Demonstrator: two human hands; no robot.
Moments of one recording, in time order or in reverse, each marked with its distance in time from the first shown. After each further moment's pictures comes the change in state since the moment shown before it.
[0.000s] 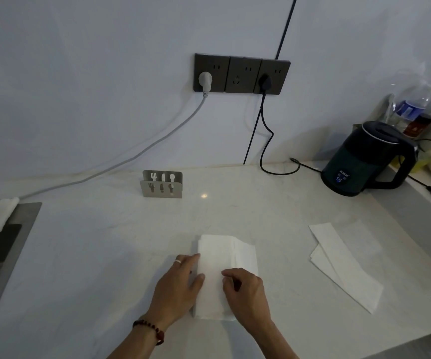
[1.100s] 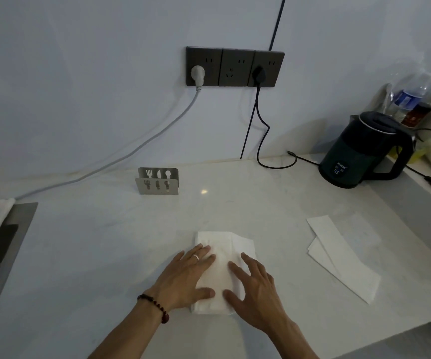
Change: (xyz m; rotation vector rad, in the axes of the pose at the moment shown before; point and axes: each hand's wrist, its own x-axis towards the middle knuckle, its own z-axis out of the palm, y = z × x) left_hand 0.021 0.011 -0.008 0.485 -0.425 0.261; right_hand 0.003 0.039 -0.020 -0.471 -0.238 -0.173
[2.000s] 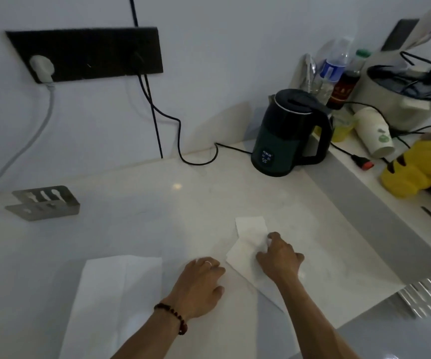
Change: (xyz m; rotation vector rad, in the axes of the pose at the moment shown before) left_hand 0.164 0.203 0.025 0.008 -0.002 0.156; right_hand 0.048 0.252 -0.105 0.083 0.105 0.671
